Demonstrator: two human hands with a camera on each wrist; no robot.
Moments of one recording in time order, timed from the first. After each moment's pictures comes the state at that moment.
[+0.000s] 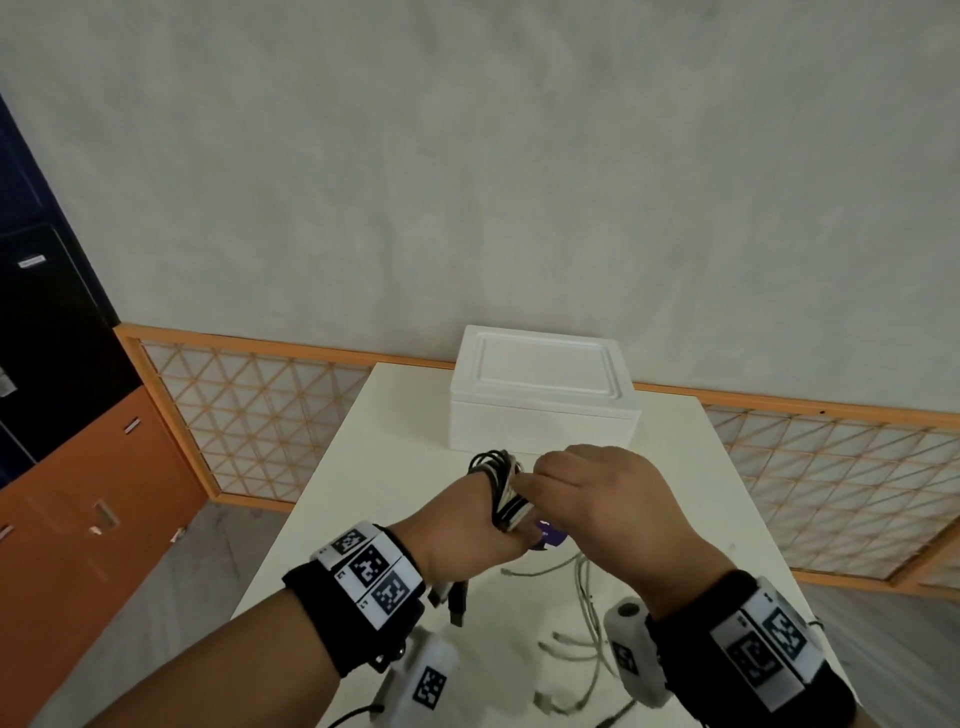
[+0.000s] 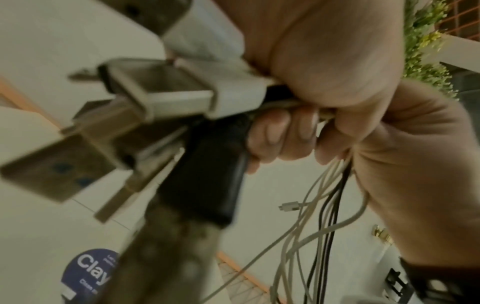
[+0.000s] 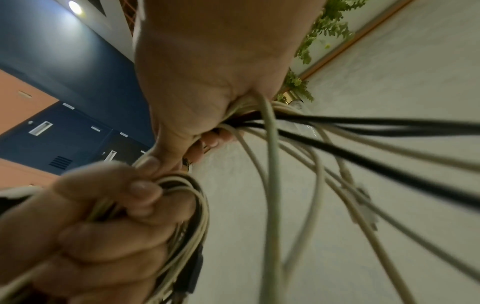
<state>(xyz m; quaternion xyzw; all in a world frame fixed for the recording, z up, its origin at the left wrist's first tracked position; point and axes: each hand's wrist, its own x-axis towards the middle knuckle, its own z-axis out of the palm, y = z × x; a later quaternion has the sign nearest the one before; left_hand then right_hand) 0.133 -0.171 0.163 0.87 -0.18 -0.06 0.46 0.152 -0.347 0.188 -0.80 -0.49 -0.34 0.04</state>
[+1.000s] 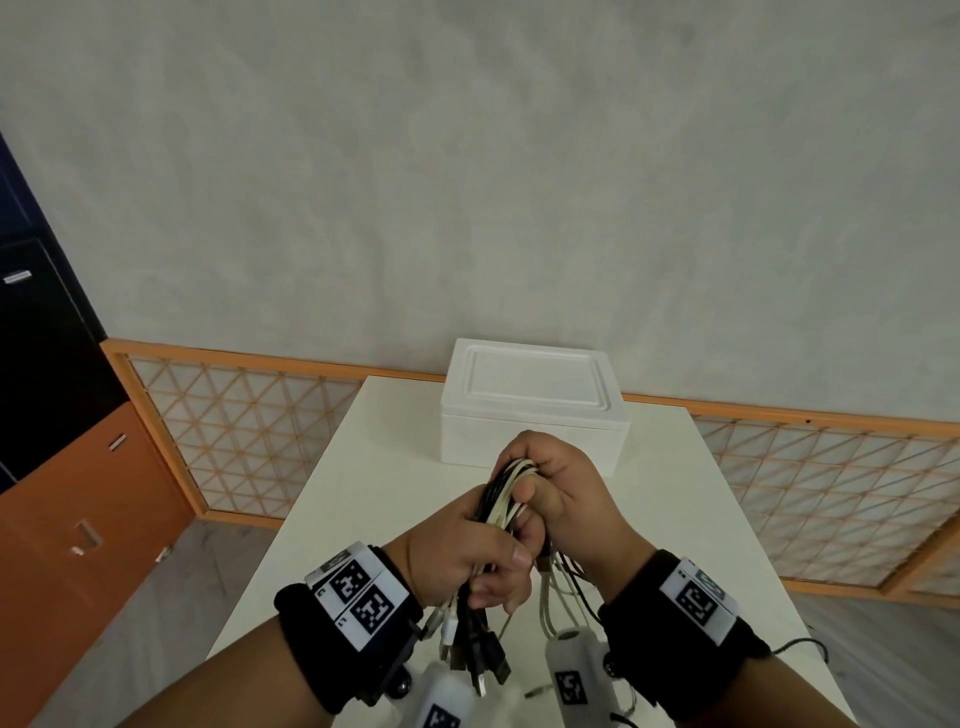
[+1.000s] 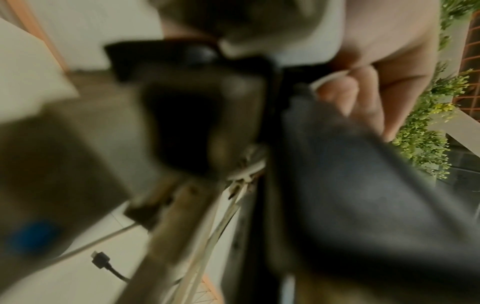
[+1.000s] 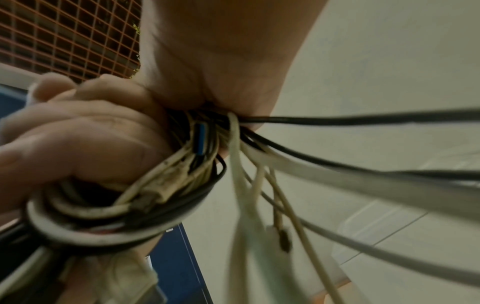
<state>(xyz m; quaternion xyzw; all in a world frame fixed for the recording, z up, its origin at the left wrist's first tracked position) 0.122 -0.176 0.173 0.55 -0.26 -0.24 0.75 0.164 -0.313 0.180 -0.69 -0.33 -0.01 0.65</state>
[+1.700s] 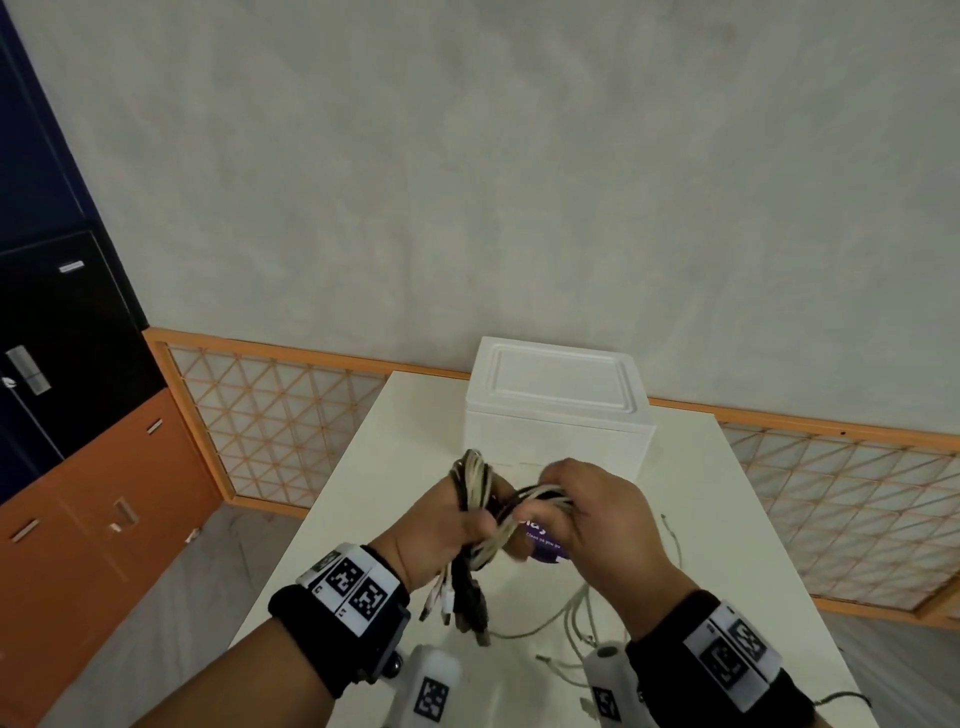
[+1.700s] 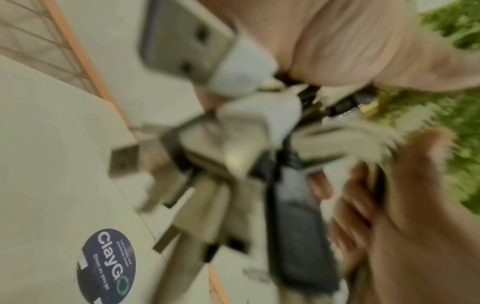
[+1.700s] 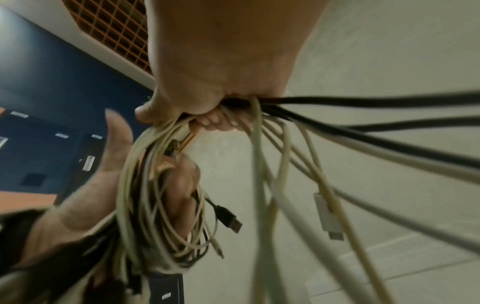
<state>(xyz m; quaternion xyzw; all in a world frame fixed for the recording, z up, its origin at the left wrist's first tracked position) 0.131 -0.140 0.147 0.63 -0.18 -0.10 0.74 0.152 -0.324 0.160 -0.83 -0.34 -0.28 0.33</state>
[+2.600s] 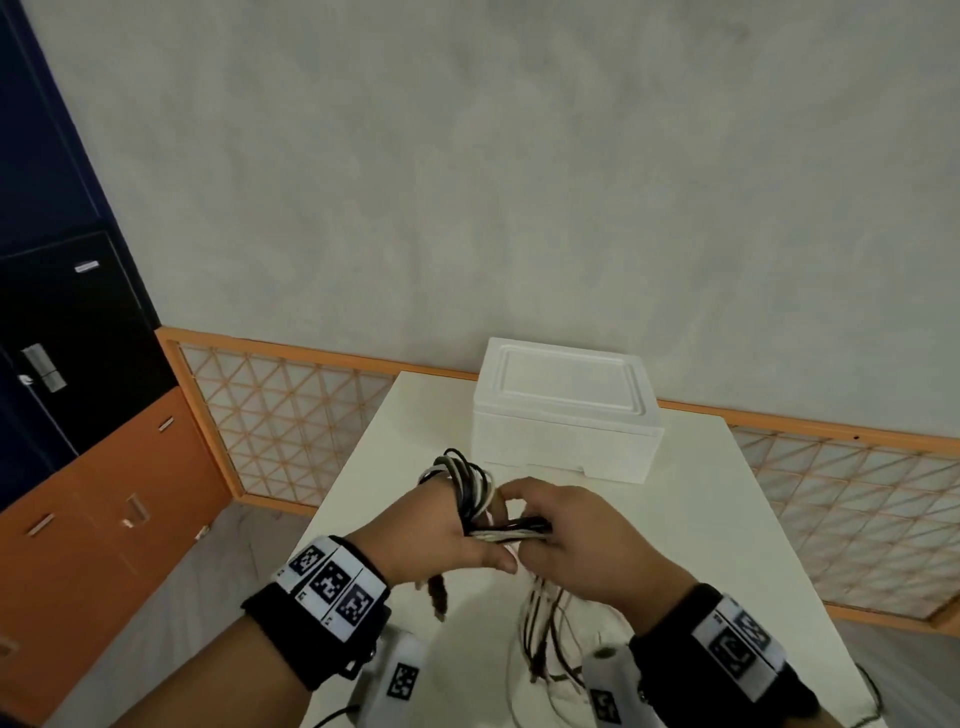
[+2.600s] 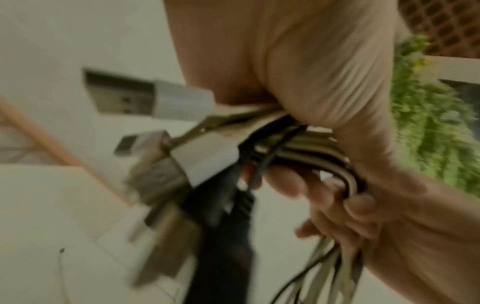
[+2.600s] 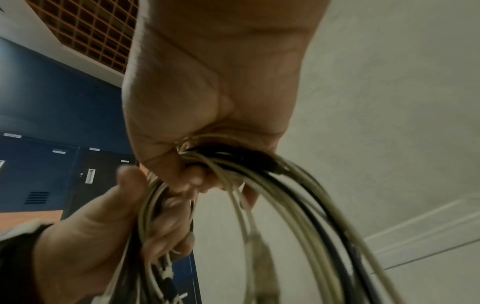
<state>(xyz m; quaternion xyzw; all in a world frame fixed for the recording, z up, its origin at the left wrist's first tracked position) 0.124 -0.119 0.161 0.89 -0.18 -0.06 0.42 0.151 -0.314 0.165 -0.89 -0.37 0.02 0.28</state>
